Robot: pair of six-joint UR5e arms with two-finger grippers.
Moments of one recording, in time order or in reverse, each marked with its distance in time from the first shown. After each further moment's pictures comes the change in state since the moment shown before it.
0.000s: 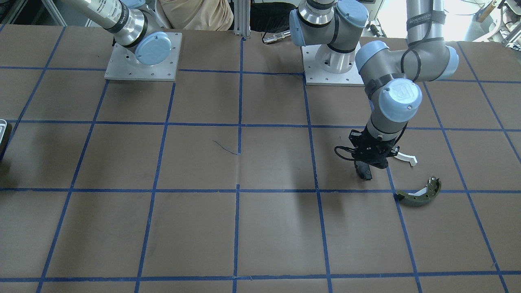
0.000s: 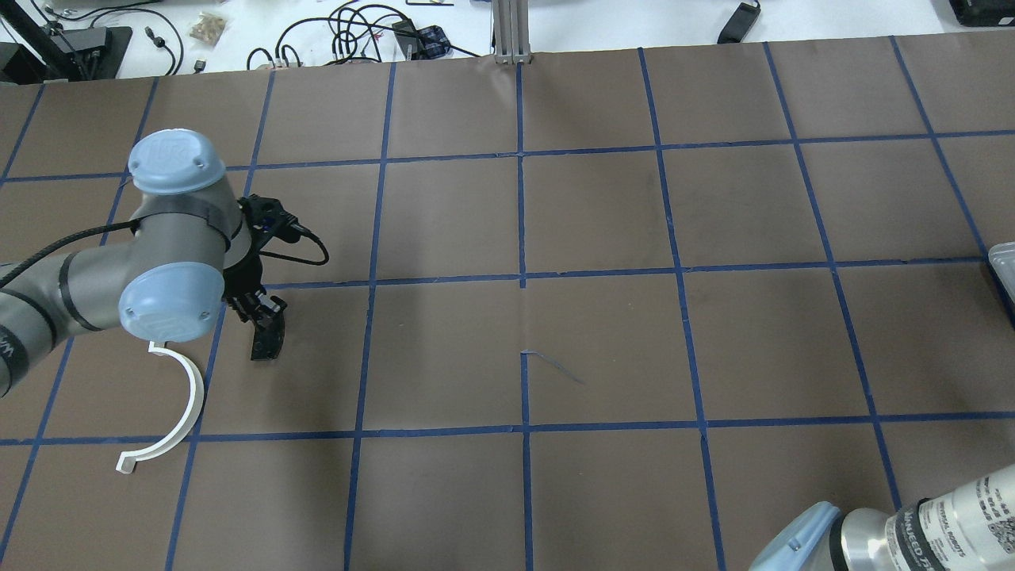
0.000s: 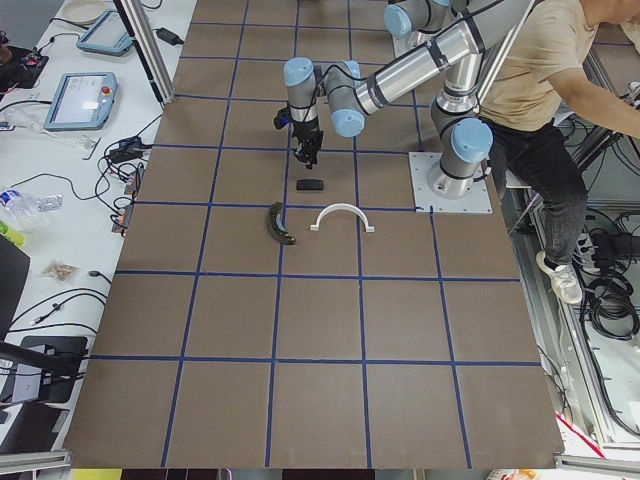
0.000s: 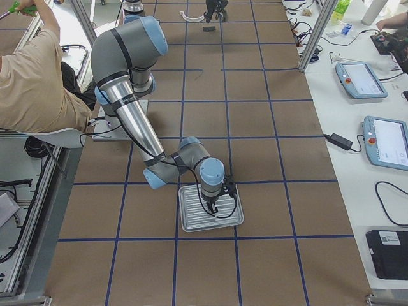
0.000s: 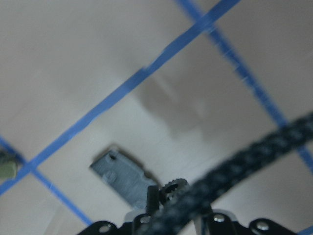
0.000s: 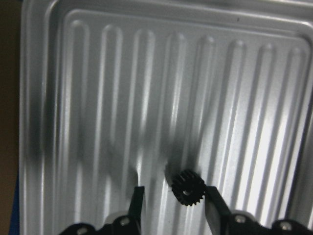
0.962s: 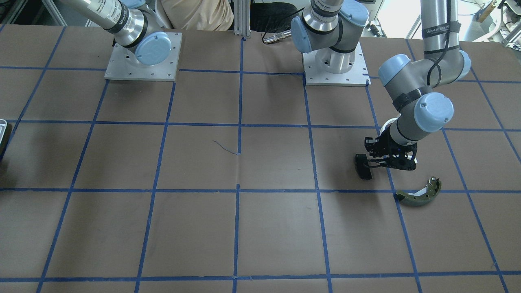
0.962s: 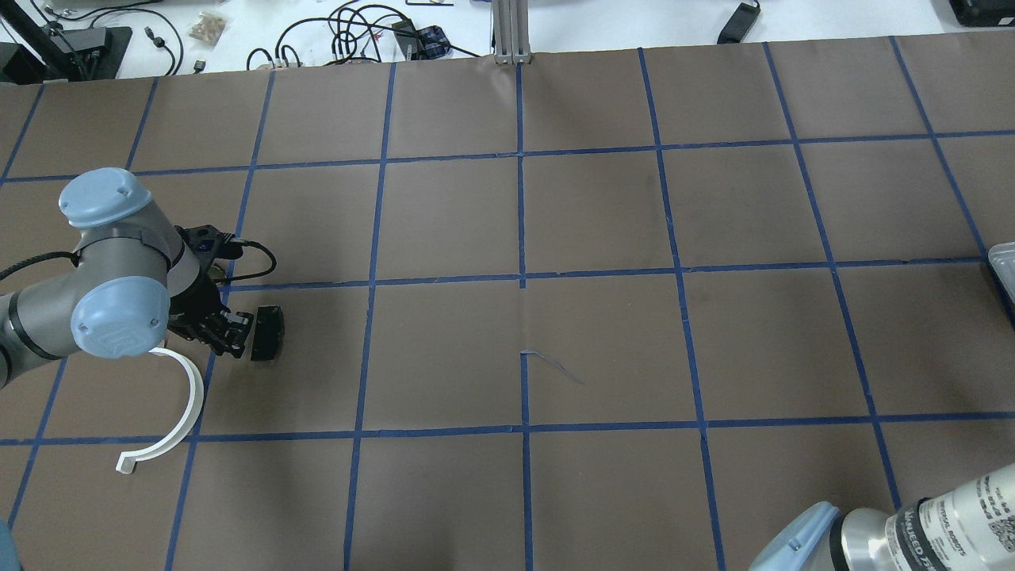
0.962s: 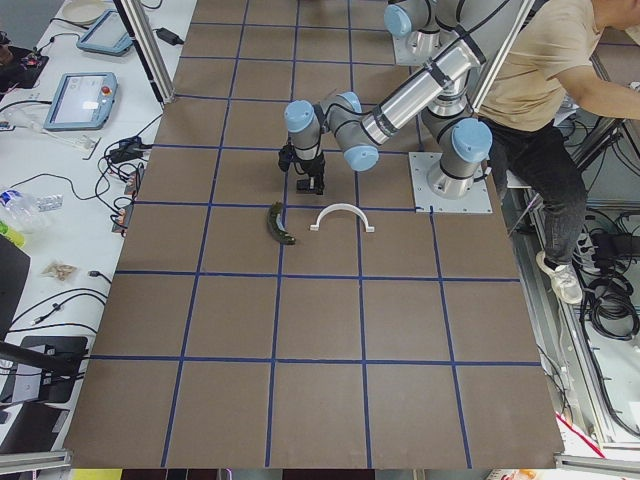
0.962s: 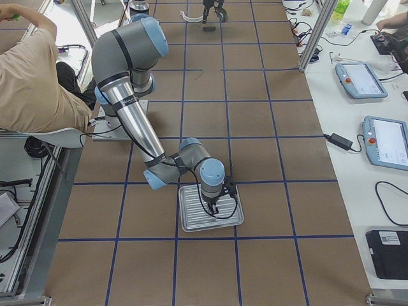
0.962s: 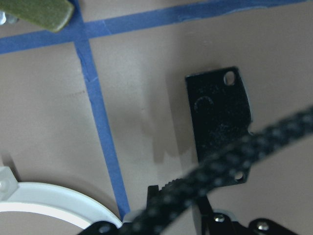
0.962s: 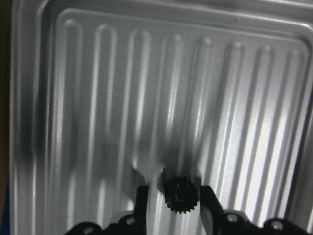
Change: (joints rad) left arm 0.143 -0.050 -0.038 0.023 -0.070 -0.118; right arm 0.000 0.013 0.000 -0.015 -0.001 -0.004
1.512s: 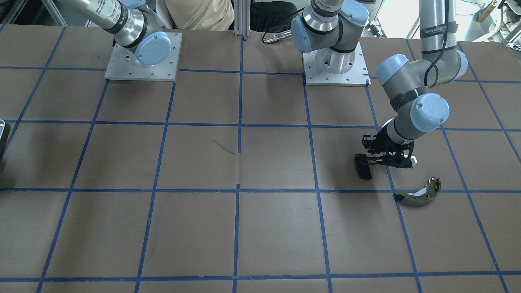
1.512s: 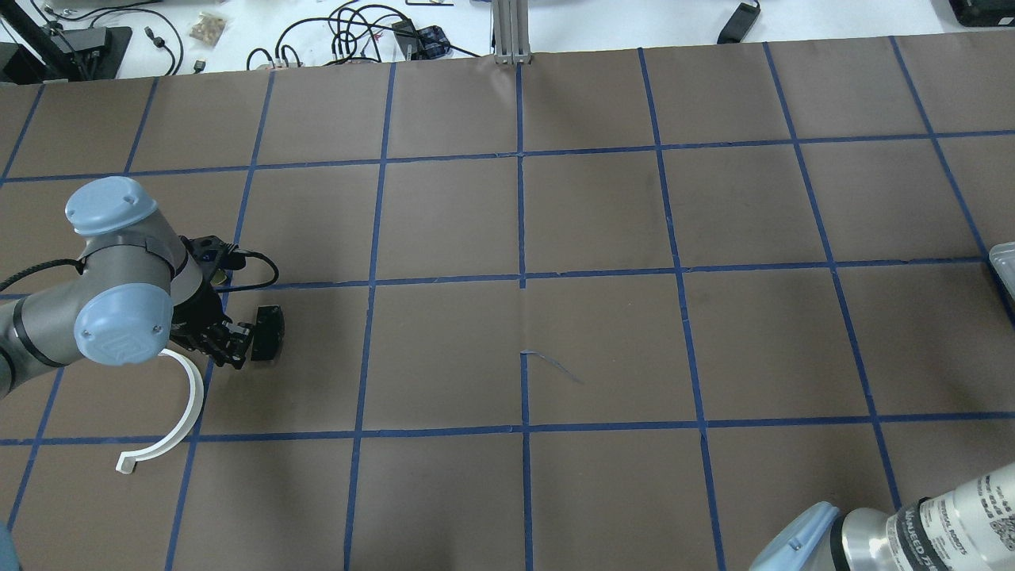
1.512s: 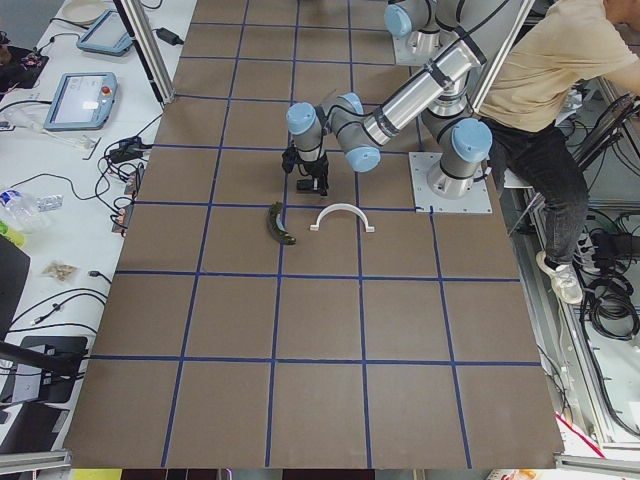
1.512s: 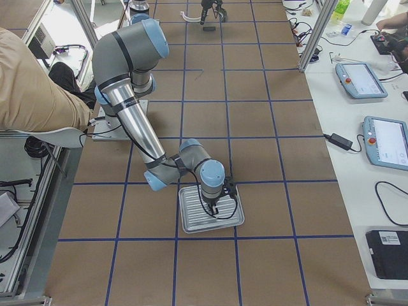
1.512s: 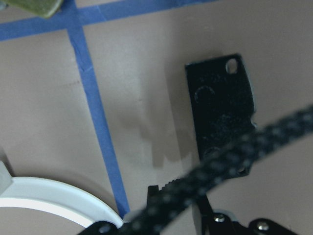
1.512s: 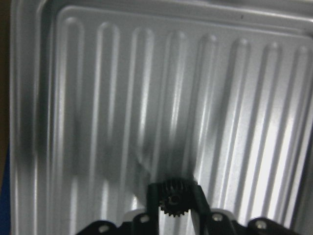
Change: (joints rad) left arm 0.001 0.001 -0.029 -0.007 0.019 0.006; right arm 0.000 0.007 -0.003 -0.005 -0.001 -0.011
